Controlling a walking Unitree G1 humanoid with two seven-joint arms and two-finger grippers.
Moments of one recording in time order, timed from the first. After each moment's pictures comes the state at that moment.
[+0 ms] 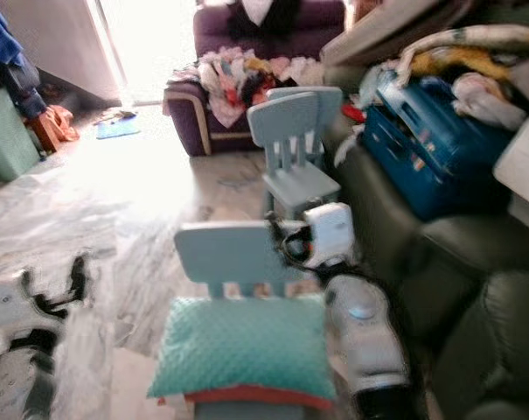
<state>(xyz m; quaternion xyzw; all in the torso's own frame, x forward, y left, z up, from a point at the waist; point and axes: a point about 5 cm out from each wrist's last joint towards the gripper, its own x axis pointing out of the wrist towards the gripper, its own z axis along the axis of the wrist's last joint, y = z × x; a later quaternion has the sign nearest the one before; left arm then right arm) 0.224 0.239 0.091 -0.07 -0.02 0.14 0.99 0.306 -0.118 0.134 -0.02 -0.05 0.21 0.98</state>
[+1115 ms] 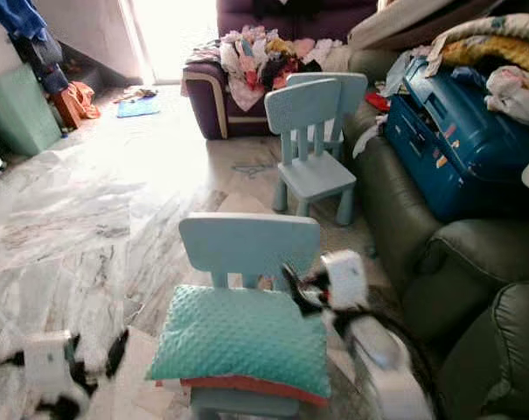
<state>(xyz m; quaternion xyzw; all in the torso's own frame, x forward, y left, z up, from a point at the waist) 0.161 0.202 0.032 -0.06 0.16 0.00 0.98 0.258 -0.166 0.082 -0.02 0.08 0.17 0.98</state>
